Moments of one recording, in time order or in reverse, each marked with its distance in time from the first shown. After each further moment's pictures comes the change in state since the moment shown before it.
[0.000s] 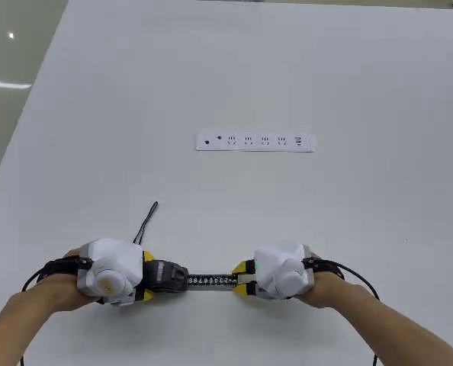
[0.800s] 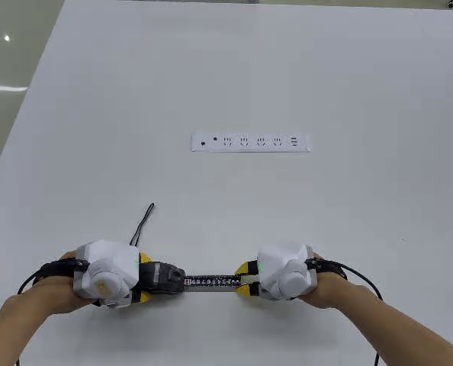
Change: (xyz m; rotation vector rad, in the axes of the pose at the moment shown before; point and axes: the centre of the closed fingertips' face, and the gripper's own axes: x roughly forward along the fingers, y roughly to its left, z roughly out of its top) left arm 0.001 0.000 -0.003 0.002 0.005 -0.001; right arm -0.010 0.001 -0.008 -0.004 0.009 -0.005
